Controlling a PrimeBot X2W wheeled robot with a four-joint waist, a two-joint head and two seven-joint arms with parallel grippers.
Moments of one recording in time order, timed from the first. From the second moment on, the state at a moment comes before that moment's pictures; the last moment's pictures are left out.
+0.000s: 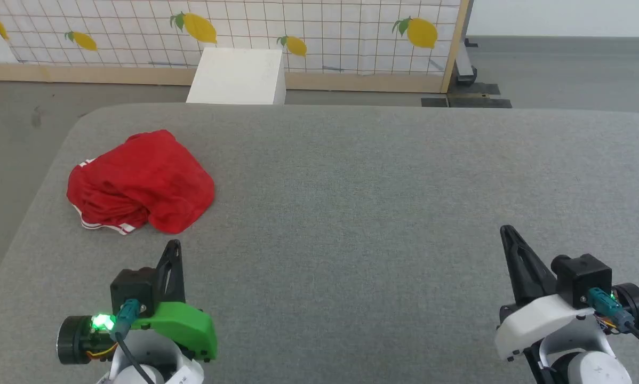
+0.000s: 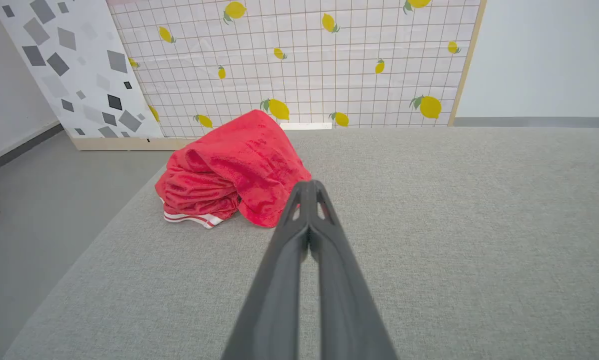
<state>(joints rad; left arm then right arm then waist) -0.01 0.05 0.00 0.00 -0.01 0.00 0.00 -0.01 -0.05 0.00 0.01 0.01 0.13 0.00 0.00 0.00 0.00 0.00</state>
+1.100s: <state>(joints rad) -0.01 0.05 0.00 0.00 -0.01 0.00 0.00 -0.01 -0.05 0.00 0.01 0.01 0.13 0.00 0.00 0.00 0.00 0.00</state>
